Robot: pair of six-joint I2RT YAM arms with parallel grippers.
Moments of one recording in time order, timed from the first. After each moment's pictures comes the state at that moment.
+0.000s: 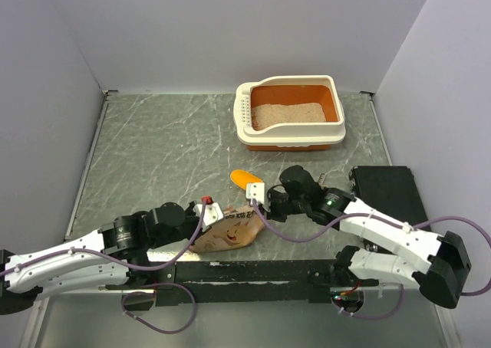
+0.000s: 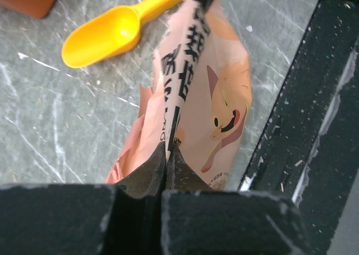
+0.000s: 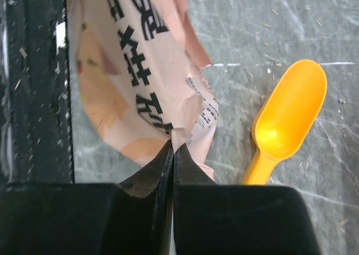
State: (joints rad) left arm -1.21 0.64 0.62 -0.47 -0.16 0.08; right arm 0.87 1.04 0.73 -0.38 -0.40 -0.53
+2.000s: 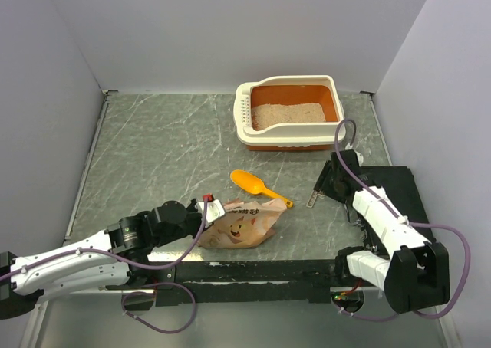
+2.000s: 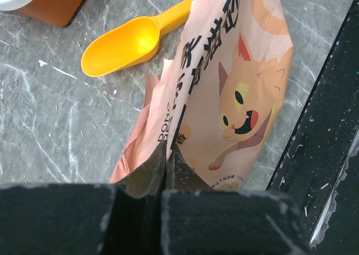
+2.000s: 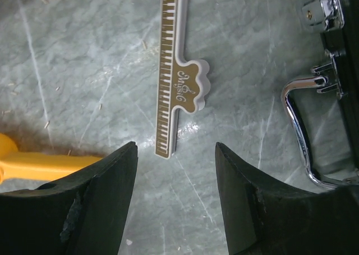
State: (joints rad) left arm -1.16 0.65 0.55 -0.33 -0.18 0.13; right arm 0.16 1.09 0.69 -0.60 0.15 0.59
